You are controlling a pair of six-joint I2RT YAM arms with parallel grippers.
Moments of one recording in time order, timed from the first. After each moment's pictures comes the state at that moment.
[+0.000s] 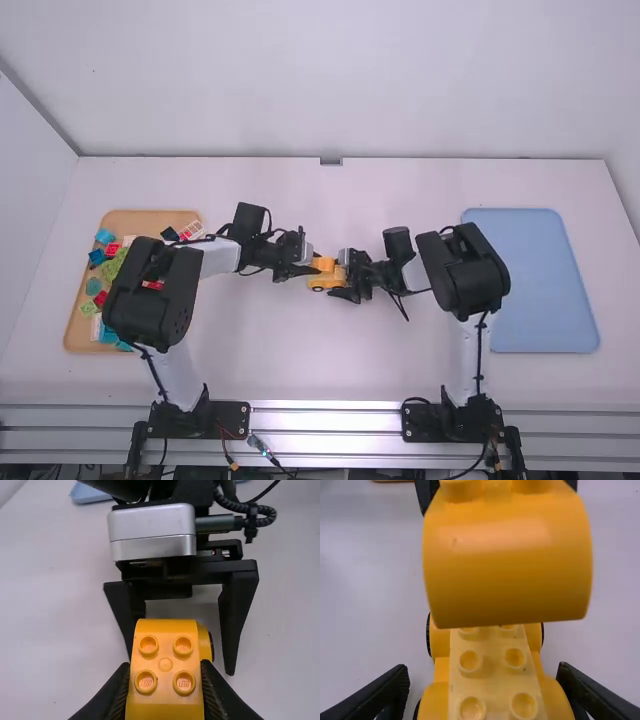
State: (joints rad) left arm -0.18 1.88 0.89 -0.01 1.03 1.11; right arm 0.29 2.19 0.80 0.49 -1.09 -0.87
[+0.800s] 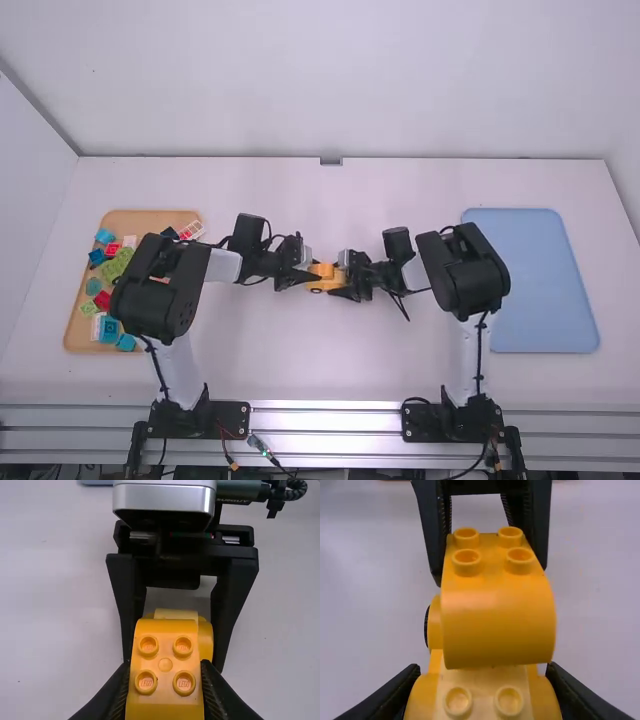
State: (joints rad) left arm -0.19 1.93 0.81 0.17 1.04 0.95; right arm 0.29 2.19 0.81 0.45 -1.10 -0.91
